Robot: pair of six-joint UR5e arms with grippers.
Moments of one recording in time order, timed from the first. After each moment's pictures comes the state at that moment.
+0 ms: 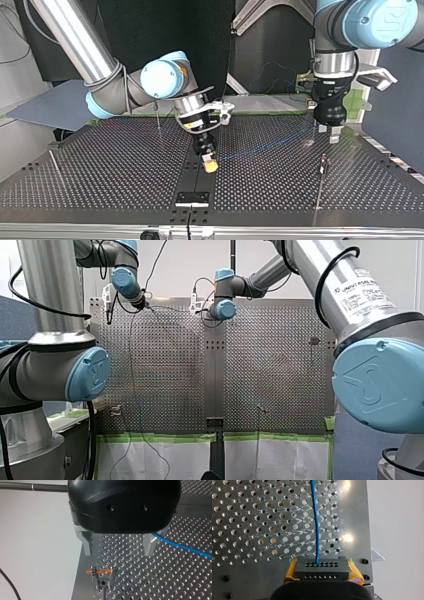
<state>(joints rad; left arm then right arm) -0.05 -1.34 -1.85 -3.09 -1.72 -1.62 2.33 -1.01 1.10 -0.26 1.57 1.62</state>
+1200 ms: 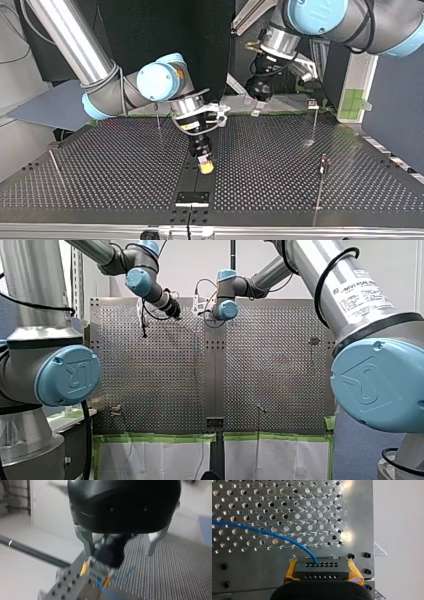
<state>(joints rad) -0.33 -1.41 -1.85 -3.16 -1.56 -1.90 2.32 -1.01 1.10 -0.24 1.57 1.58</state>
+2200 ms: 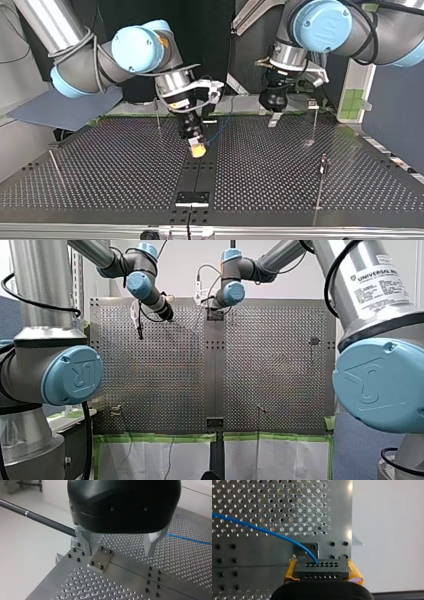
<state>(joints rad) -0.26 -1.44 -1.83 -3.16 -1.63 -1.95 2.33 -1.20 1.26 -0.15 1.60 1.57</state>
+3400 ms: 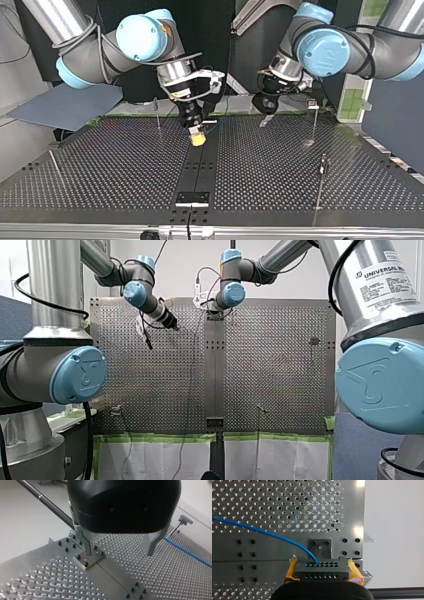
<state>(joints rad) -0.19 -1.52 -1.82 -3.18 -1.39 -2.21 2.35 -1.22 1.33 -0.16 1.64 1.57</state>
